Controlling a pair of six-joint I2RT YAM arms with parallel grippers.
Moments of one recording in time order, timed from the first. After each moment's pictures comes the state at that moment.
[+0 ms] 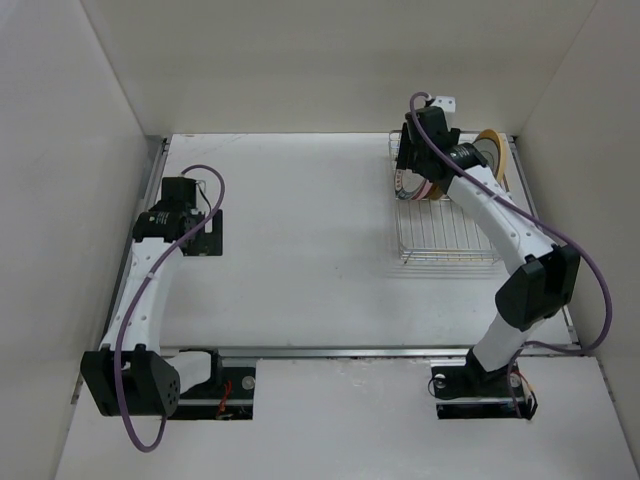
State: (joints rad) left arm -0.01 1.17 1.12 -0.98 -0.23 0.01; right arm 0.41 1.69 1.71 -0.69 0.55 0.35
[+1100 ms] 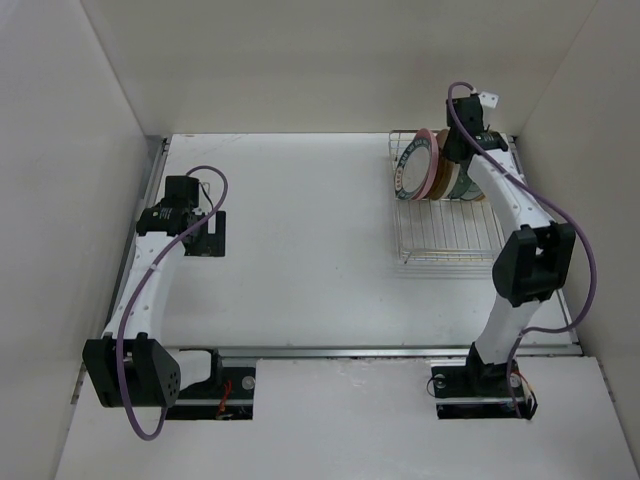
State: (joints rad) left arm -0.01 1.22 1.12 -0.98 -0.20 0.02; right arm 0.15 1.85 1.79 -0.62 0.55 0.36
